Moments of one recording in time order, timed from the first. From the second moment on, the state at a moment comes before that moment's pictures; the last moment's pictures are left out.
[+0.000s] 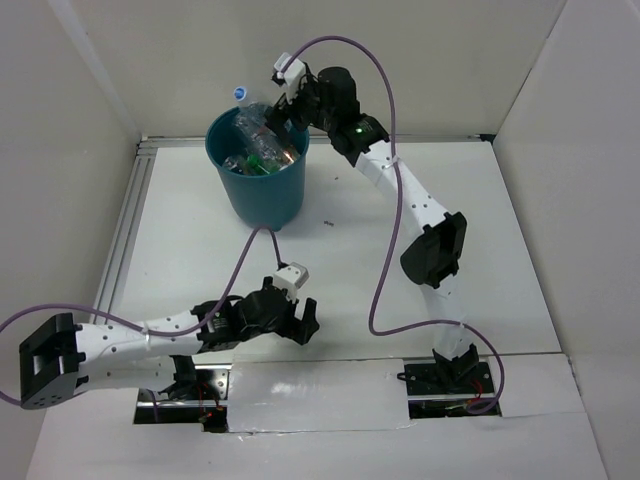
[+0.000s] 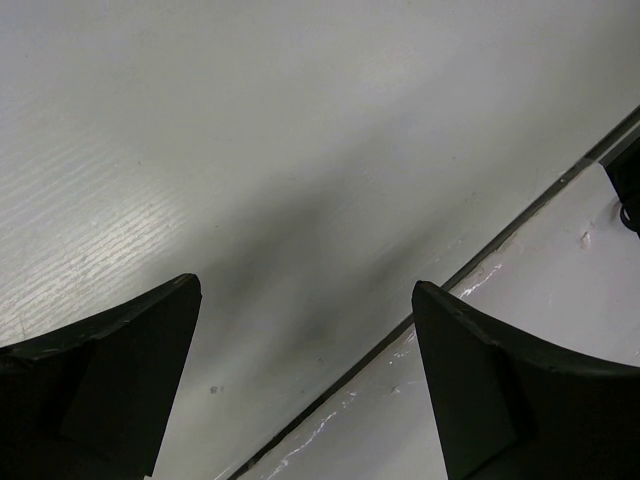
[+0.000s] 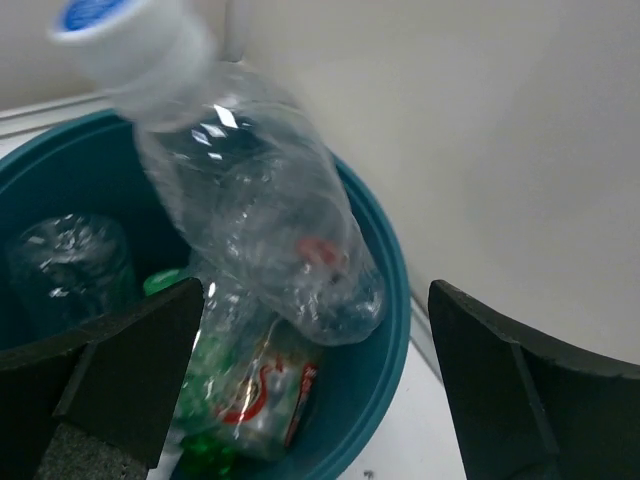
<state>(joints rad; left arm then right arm) -1.14 1.03 0.52 -0.15 -0.24 -0.58 0.58 2.21 2.43 -0.32 -0.30 -0.36</state>
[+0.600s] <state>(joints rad) -1.11 1.12 0.68 -0.14 -0.21 -0.45 0.31 1.66 2.01 -0.46 -0.31 -0.29</state>
